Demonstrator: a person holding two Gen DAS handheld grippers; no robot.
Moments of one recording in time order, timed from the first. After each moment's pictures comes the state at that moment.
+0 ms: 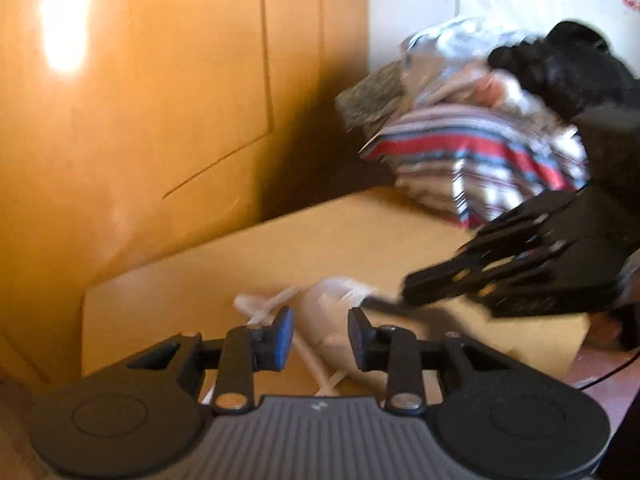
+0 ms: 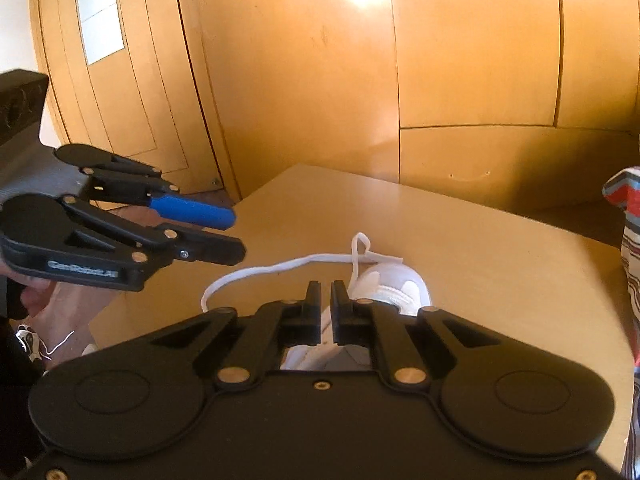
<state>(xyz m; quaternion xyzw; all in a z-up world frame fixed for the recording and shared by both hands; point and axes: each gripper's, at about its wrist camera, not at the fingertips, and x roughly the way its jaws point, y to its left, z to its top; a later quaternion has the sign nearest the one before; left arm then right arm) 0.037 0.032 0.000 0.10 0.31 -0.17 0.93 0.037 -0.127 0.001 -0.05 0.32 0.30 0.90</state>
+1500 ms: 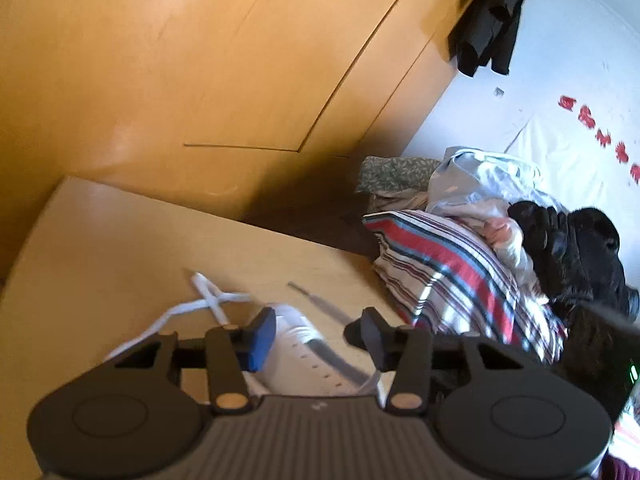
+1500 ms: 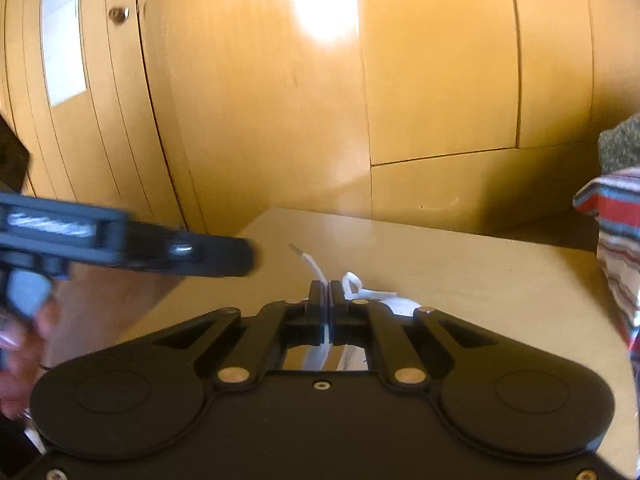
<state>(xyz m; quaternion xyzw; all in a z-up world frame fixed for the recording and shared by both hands) 0.031 0.066 -0.001 -0.23 0.29 -0.18 0.91 0.016 -0.105 0.012 0.00 0.25 0.22 0.94</state>
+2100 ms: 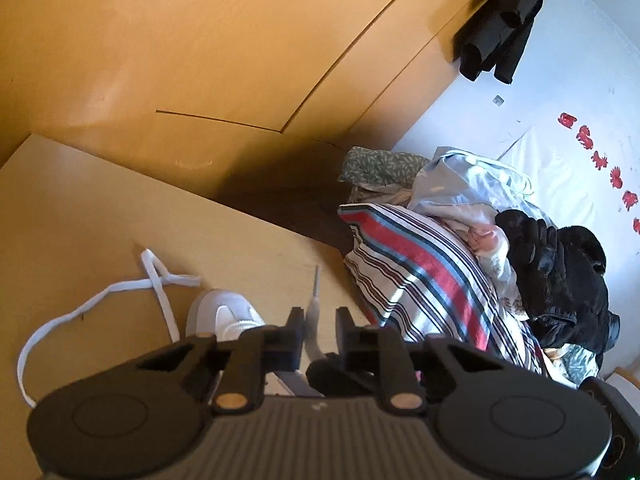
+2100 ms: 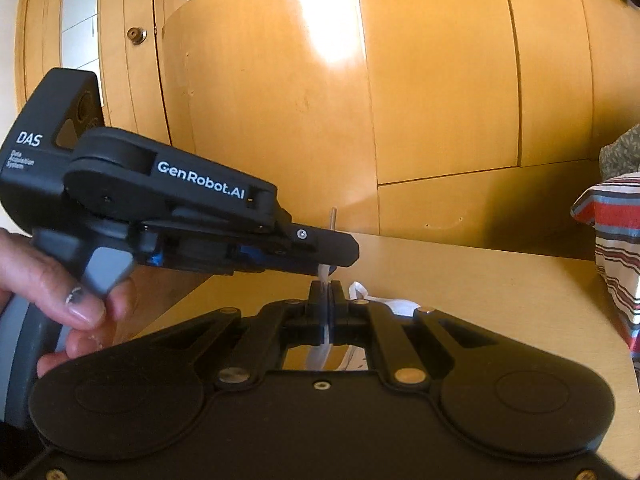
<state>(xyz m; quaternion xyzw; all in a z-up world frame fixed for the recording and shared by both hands) 0.054 0.031 -0.006 -0.26 0.30 -0.21 0.89 -0.004 -0.106 -0.001 0.00 0.21 0.24 0.95</state>
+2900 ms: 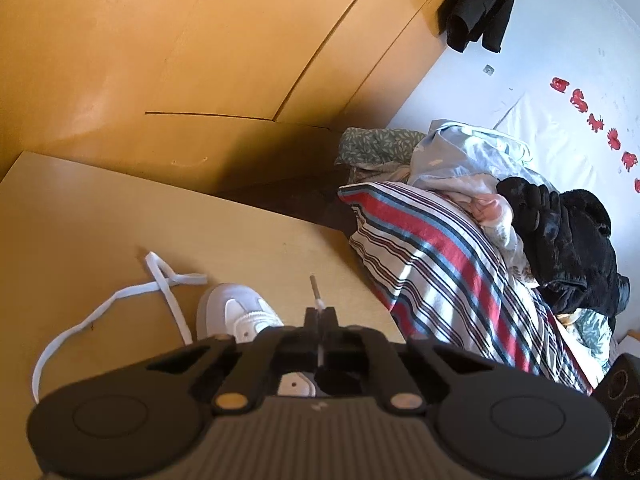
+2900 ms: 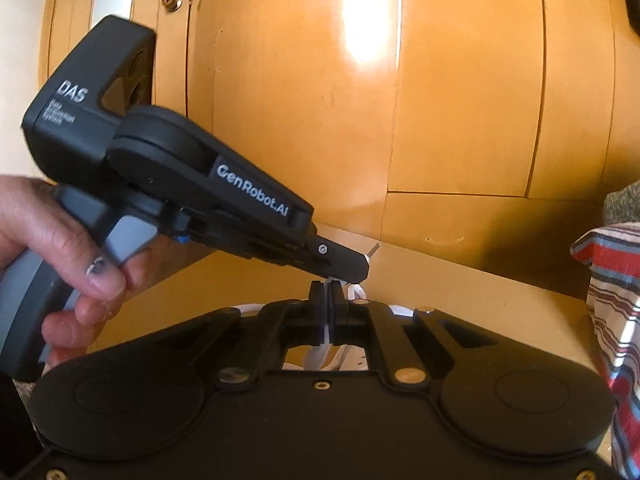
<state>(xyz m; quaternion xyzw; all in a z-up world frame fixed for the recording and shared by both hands) 0.059 0.037 -0.008 -0.22 0.32 -0.22 0.89 -0.012 -0.084 0.005 -0.09 0.20 0.25 0.94</state>
